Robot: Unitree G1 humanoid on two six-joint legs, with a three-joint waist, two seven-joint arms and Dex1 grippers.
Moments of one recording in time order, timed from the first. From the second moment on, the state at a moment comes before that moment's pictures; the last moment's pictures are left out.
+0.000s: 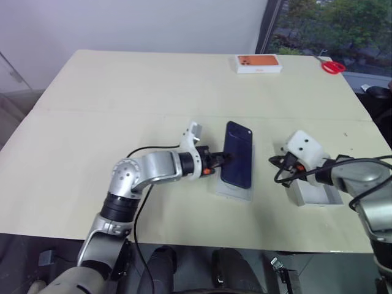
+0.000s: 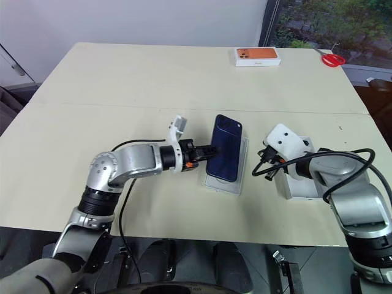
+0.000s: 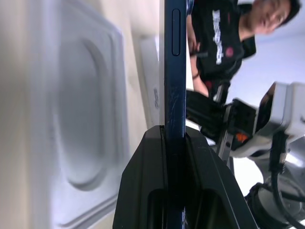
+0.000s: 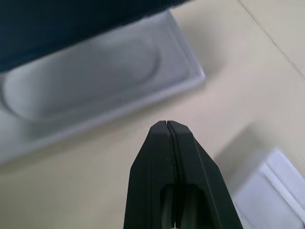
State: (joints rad) left arm -0.61 0.19 -0.15 0.02 -1.91 1.02 0.58; right arm -0.21 -0.85 -0.11 -0.51 0.10 0.90 0.88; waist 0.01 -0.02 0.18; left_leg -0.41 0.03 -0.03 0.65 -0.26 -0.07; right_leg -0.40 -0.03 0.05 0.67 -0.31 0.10
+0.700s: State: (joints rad) left arm -0.64 0.13 -0.17 0.14 -1.73 1.08 0.52; right arm -0.11 -0.91 -0.13 -0.55 0.18 0.87 0.85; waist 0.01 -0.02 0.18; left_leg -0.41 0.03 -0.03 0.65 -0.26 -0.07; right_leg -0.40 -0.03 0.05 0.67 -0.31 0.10
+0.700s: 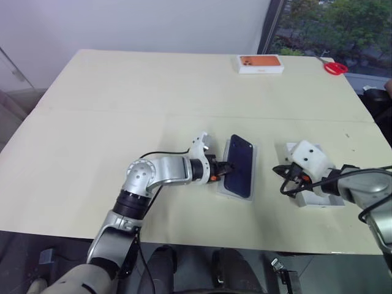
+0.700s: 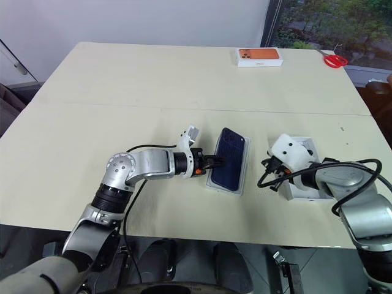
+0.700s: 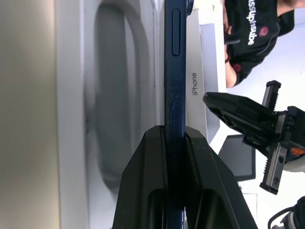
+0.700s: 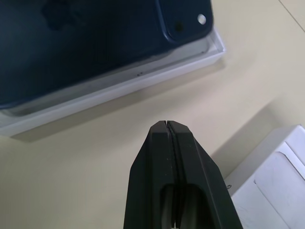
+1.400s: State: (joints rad) left arm -0.64 0.08 -0.10 0.16 -1.63 1.15 0.48; right arm -0.02 -0.89 -0.21 -0.62 0.37 0.82 0.88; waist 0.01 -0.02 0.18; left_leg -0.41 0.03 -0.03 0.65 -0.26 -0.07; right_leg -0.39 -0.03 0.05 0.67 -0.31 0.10
